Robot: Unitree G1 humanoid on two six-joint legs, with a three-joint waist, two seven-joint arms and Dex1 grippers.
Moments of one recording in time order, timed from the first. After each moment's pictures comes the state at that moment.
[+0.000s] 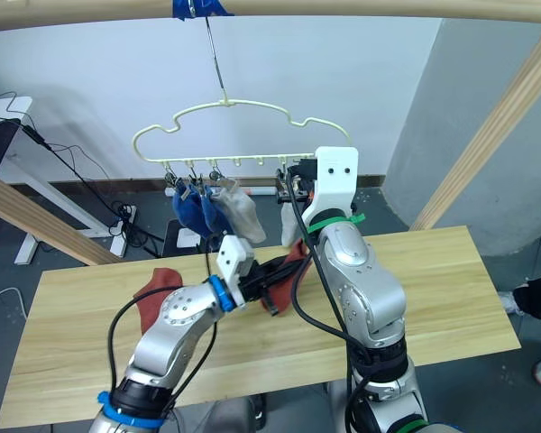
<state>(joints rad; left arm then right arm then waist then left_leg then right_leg) -0.23 0.27 -0.21 -0.17 -0.24 0.20 -0.71 -0.56 0.14 0.16 -0.45 0.21 0.81 -0.22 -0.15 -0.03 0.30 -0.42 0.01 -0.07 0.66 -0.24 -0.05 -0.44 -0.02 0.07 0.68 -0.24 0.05</state>
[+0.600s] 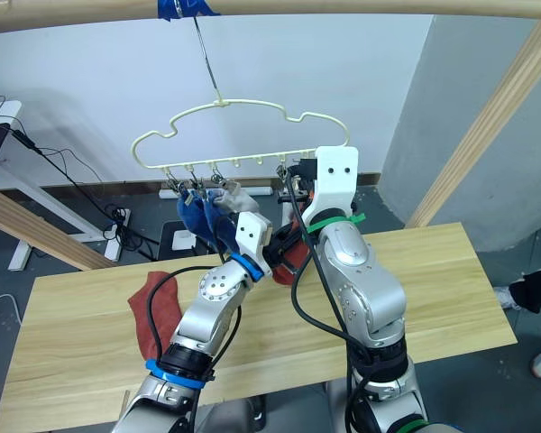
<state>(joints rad) -0.40 0.11 -0.18 0.18 -0.07 -0.01 -0.44 -0.56 0.14 0.16 -0.45 0.21 0.81 -0.22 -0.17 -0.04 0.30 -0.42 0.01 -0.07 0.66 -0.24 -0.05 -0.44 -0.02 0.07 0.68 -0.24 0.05</state>
